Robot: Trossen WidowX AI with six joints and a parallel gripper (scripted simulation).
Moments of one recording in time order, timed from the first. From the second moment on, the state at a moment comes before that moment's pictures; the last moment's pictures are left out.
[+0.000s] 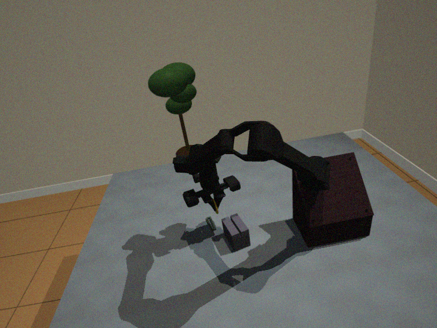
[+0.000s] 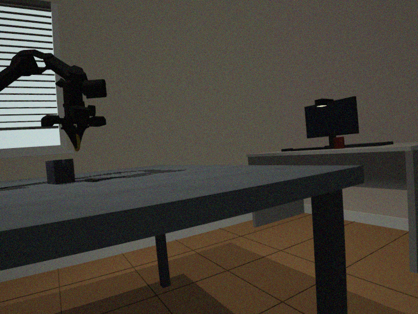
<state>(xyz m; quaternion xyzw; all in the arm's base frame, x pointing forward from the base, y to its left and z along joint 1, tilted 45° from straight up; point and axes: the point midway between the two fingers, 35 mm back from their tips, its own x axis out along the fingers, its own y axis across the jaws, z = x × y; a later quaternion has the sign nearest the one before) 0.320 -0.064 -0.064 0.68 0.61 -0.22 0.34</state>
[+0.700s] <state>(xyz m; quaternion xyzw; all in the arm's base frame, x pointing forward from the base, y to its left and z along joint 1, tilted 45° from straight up) 0.287 -0.028 -0.039 0.68 0.61 -0.22 0.34</state>
